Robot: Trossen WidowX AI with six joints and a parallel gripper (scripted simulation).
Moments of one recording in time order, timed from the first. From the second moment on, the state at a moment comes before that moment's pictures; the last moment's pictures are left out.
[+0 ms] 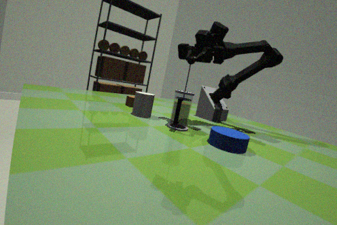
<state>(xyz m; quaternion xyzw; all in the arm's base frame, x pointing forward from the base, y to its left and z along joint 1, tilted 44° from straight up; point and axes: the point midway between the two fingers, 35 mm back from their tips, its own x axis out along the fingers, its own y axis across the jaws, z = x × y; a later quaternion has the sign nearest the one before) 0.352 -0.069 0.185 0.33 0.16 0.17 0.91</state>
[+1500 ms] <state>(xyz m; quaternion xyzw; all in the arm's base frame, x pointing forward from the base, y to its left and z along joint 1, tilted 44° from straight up) 0.375 -0.034 0.150 0.31 0.13 0.16 0.93</state>
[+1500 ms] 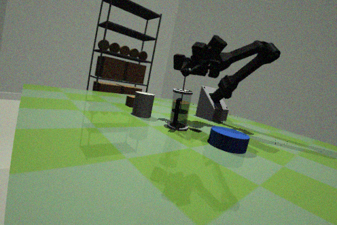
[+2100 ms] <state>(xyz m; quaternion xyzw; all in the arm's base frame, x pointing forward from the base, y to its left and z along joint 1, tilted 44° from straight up) 0.384 -0.019 0.135 0.32 0.14 0.16 0.92</state>
